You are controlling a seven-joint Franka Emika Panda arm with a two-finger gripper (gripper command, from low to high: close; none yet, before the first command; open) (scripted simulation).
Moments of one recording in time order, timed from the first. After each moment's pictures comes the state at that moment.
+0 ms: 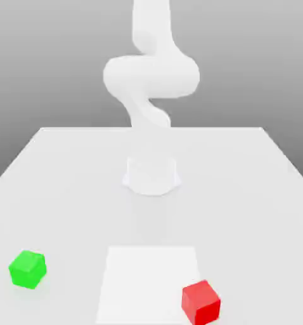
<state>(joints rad) 0.02 -0.71 0.00 -2.31 0.00 2.33 0.78</state>
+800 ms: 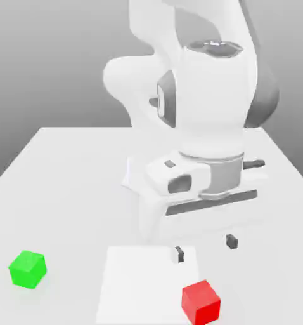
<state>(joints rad) 0.13 0.17 0.04 -2.44 -0.01 2.65 0.58</state>
